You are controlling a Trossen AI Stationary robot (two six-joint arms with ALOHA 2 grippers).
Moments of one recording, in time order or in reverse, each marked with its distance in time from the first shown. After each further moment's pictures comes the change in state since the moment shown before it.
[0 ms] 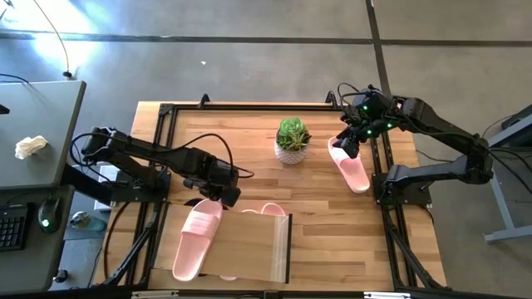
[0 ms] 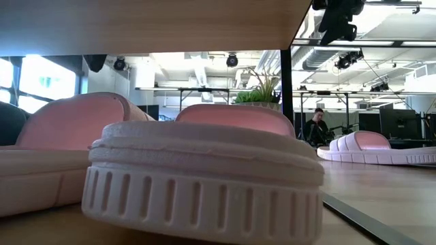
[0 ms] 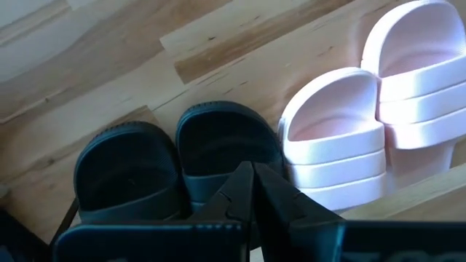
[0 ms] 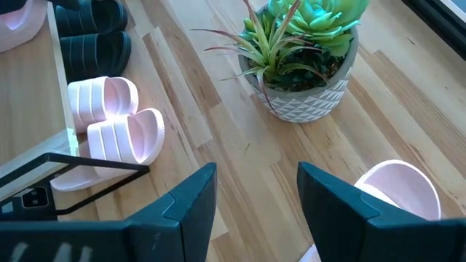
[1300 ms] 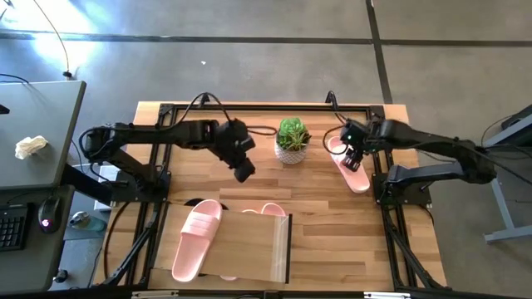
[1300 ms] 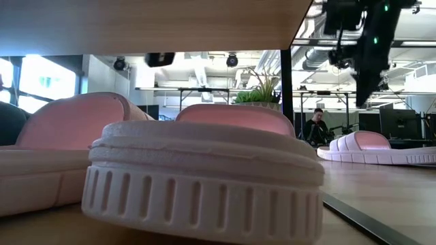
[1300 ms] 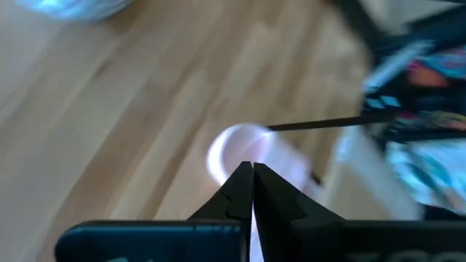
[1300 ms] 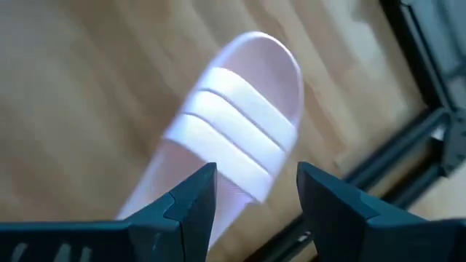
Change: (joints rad) left arm 0.338 0.000 0.000 0.505 0.257 0.724; right arm 0.077 -0.039 -0.409 0.003 0.510 -0.048
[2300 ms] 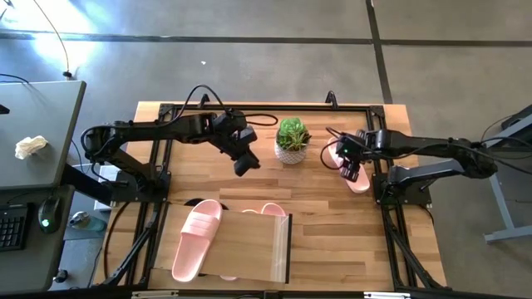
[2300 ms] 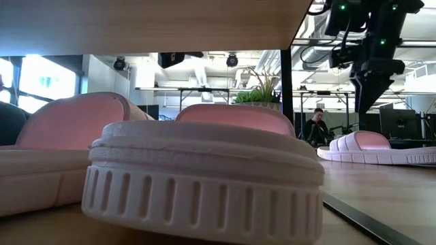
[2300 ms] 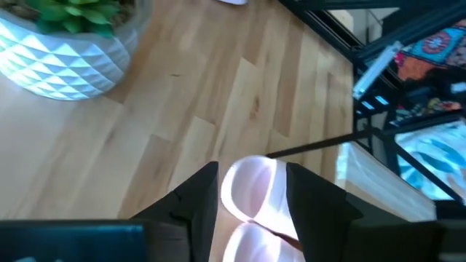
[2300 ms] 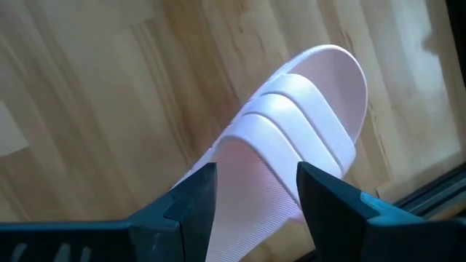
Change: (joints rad) left arm 0.076 0.000 0.000 0.098 0.053 0.206; right arm 0.140 0.006 -0.092 0.093 -0.023 -0.031
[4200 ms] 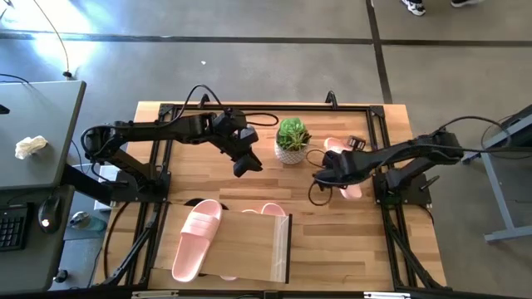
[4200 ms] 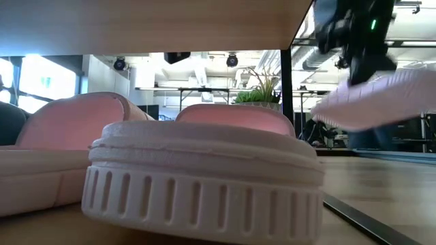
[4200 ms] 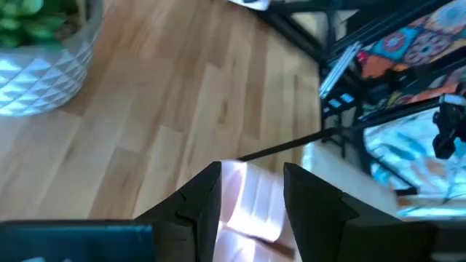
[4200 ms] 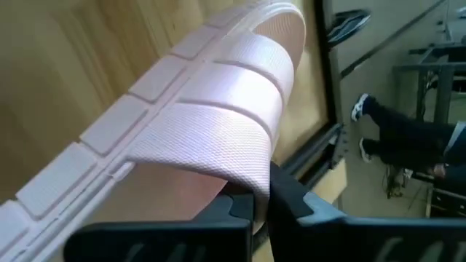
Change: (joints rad) left arm 0.000 0.001 0.000 0.058 0.090 -0.004; right arm 0.386 0.422 0.278 -0.392 0.400 0.483
